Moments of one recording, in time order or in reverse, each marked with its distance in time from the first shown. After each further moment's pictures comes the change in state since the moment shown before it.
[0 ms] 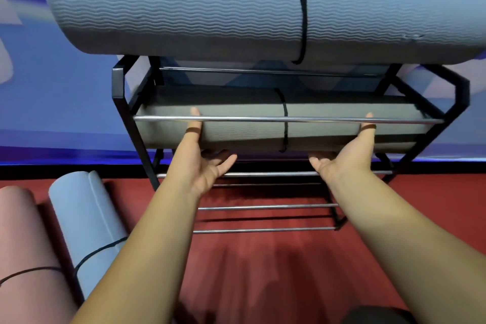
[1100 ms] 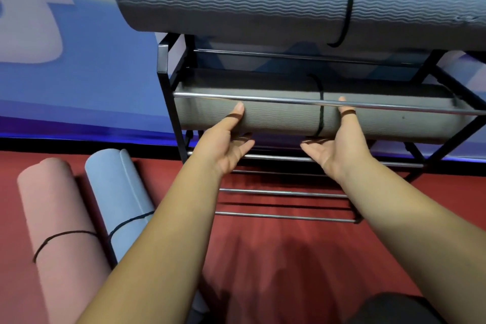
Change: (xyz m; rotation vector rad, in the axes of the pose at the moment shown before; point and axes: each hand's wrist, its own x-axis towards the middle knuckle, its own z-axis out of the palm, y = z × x) left_hand -0.007 0.005 -0.016 0.151 -0.047 0.035; right_hand -0.014 0.050 0.016 -0.334 -0.173 0.136
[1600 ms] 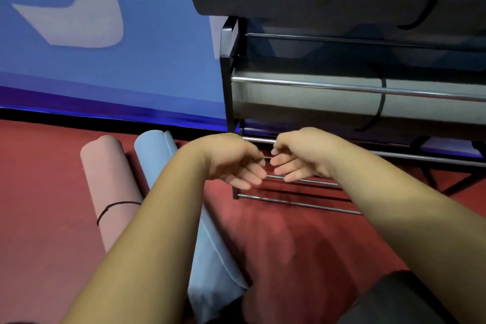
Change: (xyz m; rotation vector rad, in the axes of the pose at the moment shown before) left_hand -0.057 0.052 -0.081 0.993 -0.129 -0.413; right_hand -0.054 0.090 0.083 -1.208 -0.371 0.228
